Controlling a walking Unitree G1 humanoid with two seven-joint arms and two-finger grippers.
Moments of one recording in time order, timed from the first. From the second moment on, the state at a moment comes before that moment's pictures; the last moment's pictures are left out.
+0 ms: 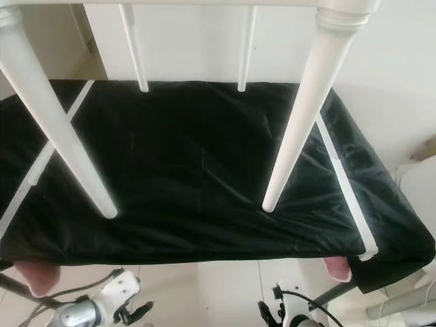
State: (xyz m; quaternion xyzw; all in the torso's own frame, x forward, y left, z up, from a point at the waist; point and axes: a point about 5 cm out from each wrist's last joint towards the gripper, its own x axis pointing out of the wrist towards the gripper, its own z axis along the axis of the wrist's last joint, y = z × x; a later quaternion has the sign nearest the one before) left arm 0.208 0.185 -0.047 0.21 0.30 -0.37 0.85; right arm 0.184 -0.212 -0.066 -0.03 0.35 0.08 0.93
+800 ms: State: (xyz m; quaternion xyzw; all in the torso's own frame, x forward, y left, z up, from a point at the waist) left arm 0.192 0.190 -0.073 0.11 0.46 -0.26 0.84; right arm 0.166 -0.222 -0.082 -0.01 0.42 -0.06 0.90
